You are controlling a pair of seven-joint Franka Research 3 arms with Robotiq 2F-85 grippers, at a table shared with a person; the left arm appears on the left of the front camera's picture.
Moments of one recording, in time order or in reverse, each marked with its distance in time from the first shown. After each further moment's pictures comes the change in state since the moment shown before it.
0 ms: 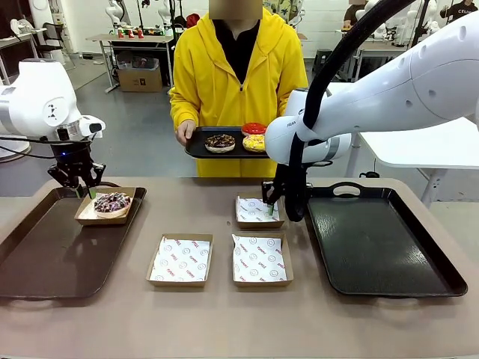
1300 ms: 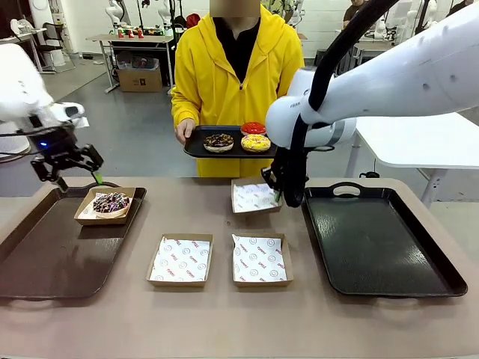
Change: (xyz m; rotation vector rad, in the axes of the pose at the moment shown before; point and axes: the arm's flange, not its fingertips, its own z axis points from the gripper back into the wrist) left arm -0.031 0.032 0.044 -0.273 0.020 0.026; right arm -0.007 0.011 0.059 0.048 -0.077 -0.010
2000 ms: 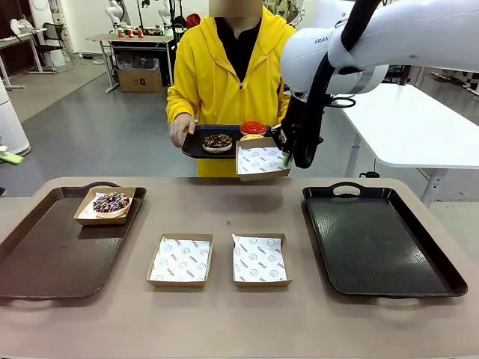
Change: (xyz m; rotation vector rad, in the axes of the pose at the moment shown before) left arm -0.151 0.155 0.076 -0.714 -0.122 0.077; right arm -0.012 0.000 0.113 0.015 -0.048 -0.052
